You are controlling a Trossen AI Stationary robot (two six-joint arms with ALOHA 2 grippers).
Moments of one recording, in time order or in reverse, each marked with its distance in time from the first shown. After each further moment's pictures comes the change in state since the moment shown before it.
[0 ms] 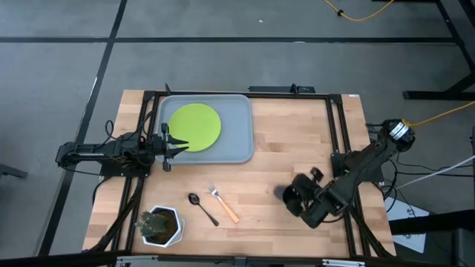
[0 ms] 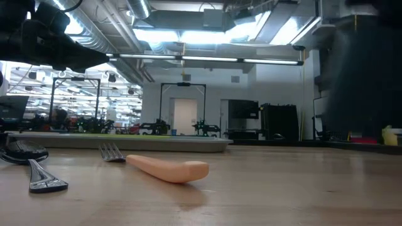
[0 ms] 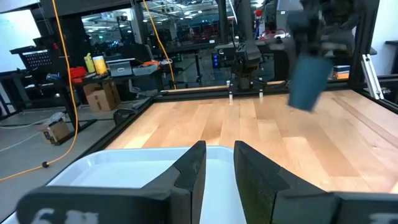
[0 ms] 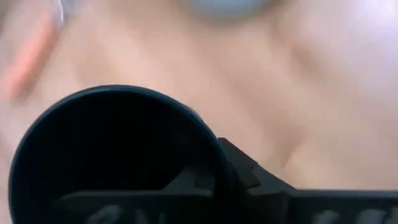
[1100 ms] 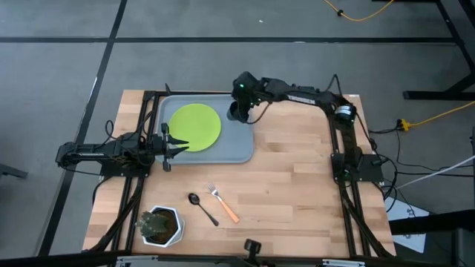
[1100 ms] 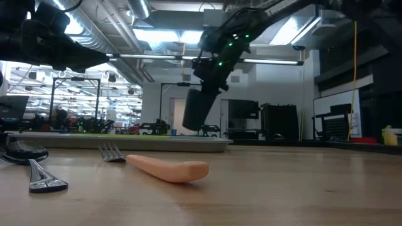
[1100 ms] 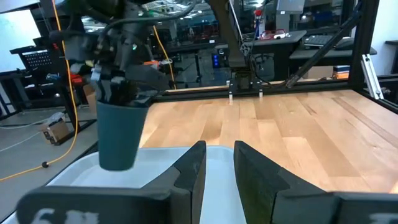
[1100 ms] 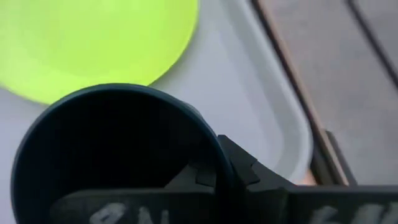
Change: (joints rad) left arm 0.000 0.000 0.000 0.000 0.000 0.000; right arm -1.206 0.598 0.743 0.316 -0.734 -1.491
